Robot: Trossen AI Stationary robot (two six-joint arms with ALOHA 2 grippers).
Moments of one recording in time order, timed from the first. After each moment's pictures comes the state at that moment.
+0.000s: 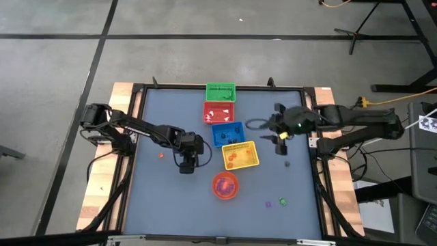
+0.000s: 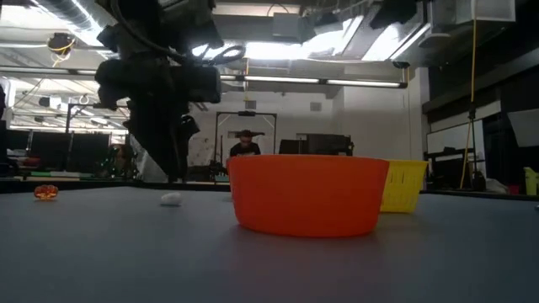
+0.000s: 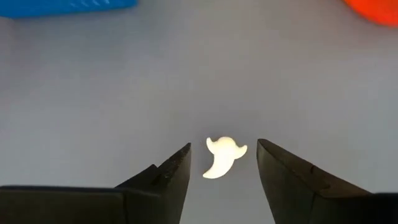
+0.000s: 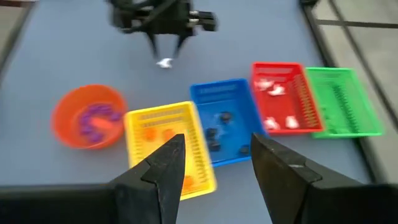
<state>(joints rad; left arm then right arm) -0.05 1.58 0.86 -0.43 0.02 -0.13 0.04 1.11 1.20 -0.81 0.11 -0.04</state>
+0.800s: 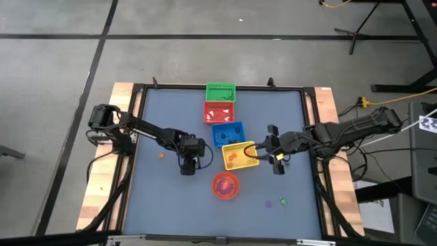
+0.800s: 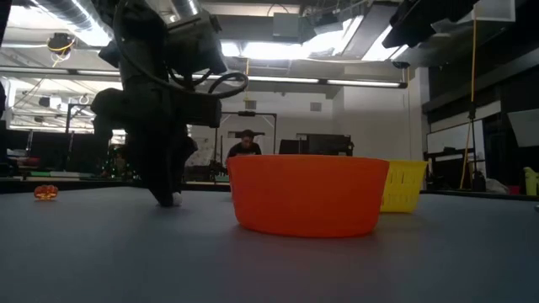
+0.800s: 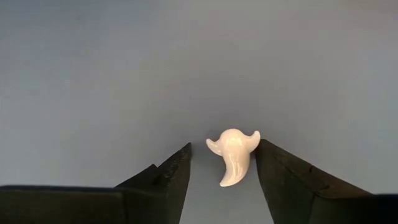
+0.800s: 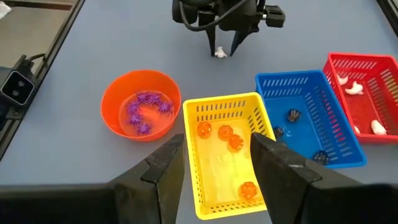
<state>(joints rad) -0.05 1.69 0.85 -0.40 0.00 -0.13 0.27 1.08 0.92 -0.52 0.14 0.10</state>
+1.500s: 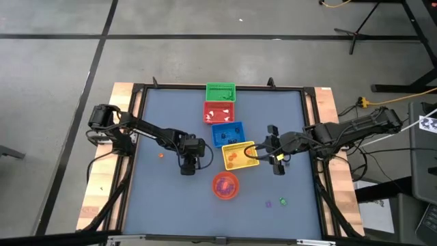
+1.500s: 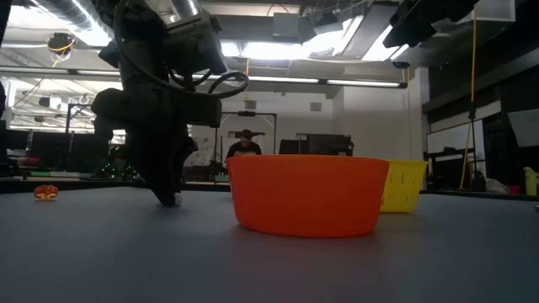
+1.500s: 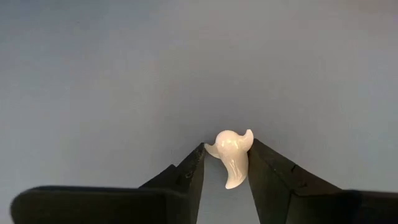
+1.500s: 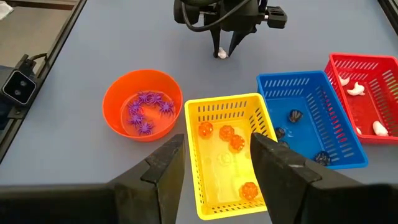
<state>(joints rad) -0.05 1.69 0.84 -0.40 -0.01 -0.13 0.28 1.08 0.91 -0.52 0.14 0.10</state>
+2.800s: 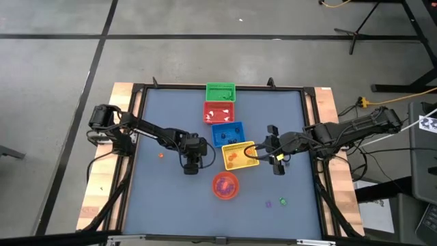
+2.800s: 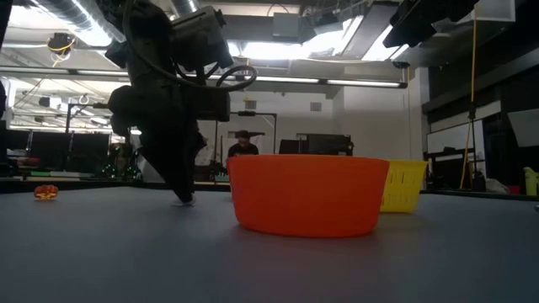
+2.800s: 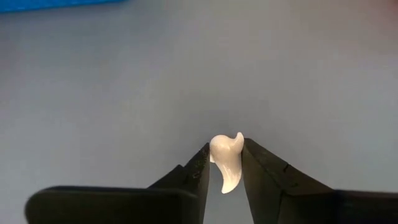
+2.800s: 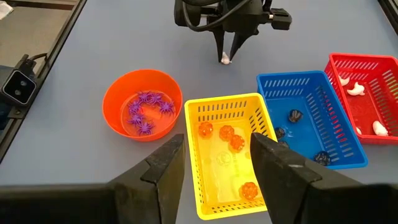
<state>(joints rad) -0.05 1.69 0.87 -0.35 -0.01 -0.13 0.27 1.08 0.91 -0.52 0.14 0.10</state>
